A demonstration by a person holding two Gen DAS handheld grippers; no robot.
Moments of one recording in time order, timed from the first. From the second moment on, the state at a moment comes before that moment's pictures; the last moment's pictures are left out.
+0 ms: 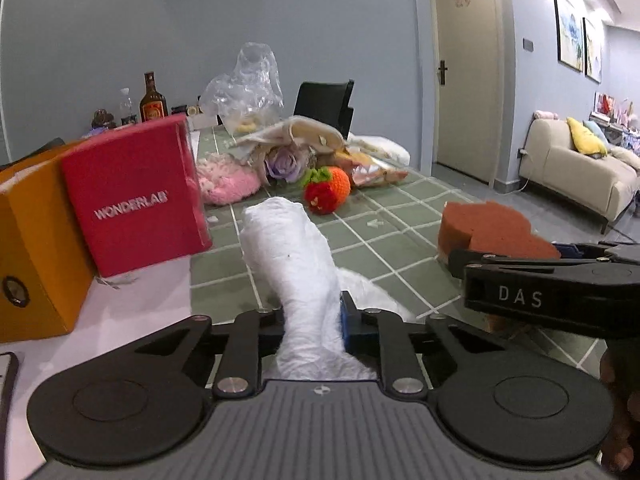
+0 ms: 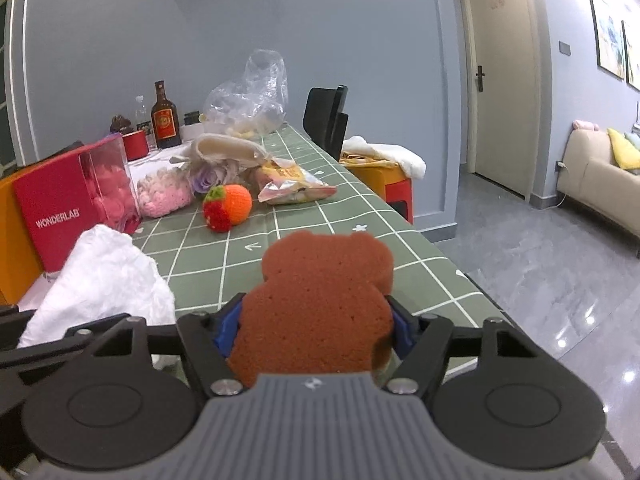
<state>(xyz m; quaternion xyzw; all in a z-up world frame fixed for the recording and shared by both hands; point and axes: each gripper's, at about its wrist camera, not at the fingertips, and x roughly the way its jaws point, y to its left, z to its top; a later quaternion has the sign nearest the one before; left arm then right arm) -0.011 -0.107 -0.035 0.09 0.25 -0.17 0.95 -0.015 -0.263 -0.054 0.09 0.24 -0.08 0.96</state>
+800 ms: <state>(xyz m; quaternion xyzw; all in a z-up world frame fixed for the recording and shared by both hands) -0.061 0.156 0.125 -0.16 0.16 -0.18 0.96 0.023 -0.114 0.093 0.07 0.10 0.20 0.97</state>
